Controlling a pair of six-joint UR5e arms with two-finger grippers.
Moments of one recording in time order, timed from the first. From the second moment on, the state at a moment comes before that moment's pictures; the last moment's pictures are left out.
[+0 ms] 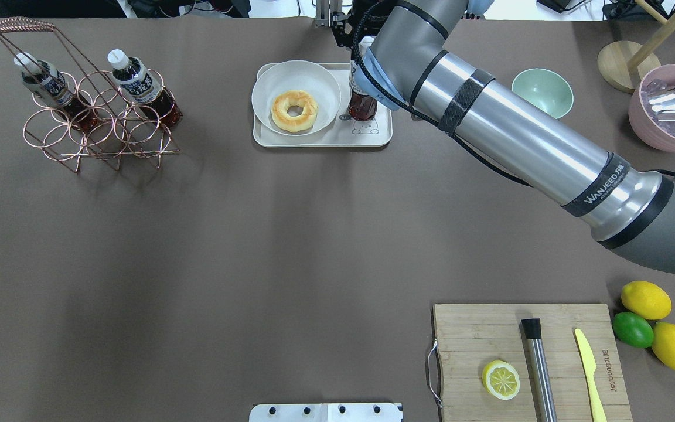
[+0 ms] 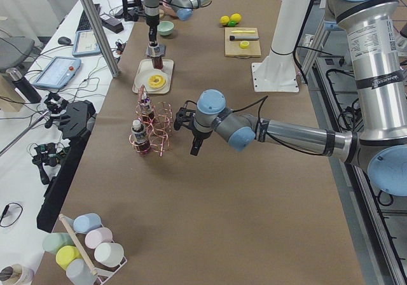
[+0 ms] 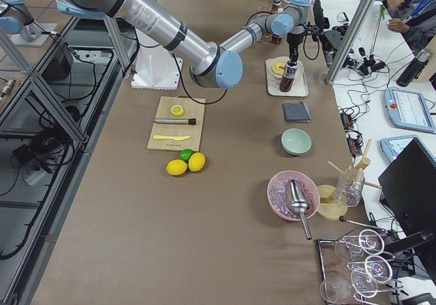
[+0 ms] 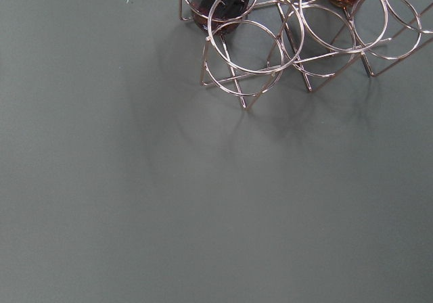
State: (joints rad) left arm -1.23 -1.31 -1.96 -2.12 -2.33 -0.47; right arm 0.89 -0.45 1.04 -1.48 2.06 0.92
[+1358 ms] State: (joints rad) left arm -1.34 -1.35 -1.91 -1.87 -2.36 -0.25; right arm 1.21 -1.29 1.79 -1.61 2.27 0.33
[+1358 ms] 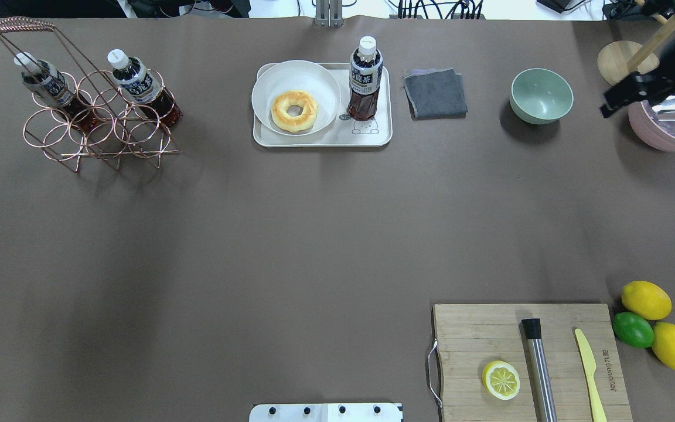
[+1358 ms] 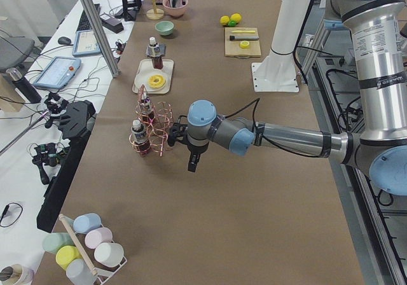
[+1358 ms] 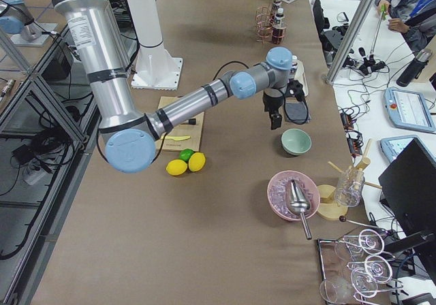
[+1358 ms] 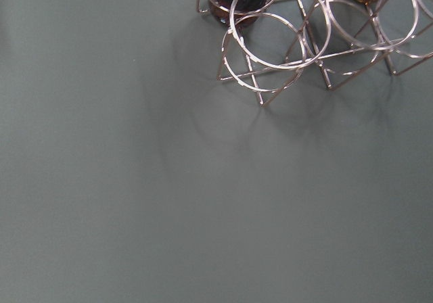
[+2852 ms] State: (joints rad) left arm -1.68 -1.31 -1.84 -1.64 -2.36 0.17; right arm 1.53 -1.75 1.81 -1.51 2.36 -0.21
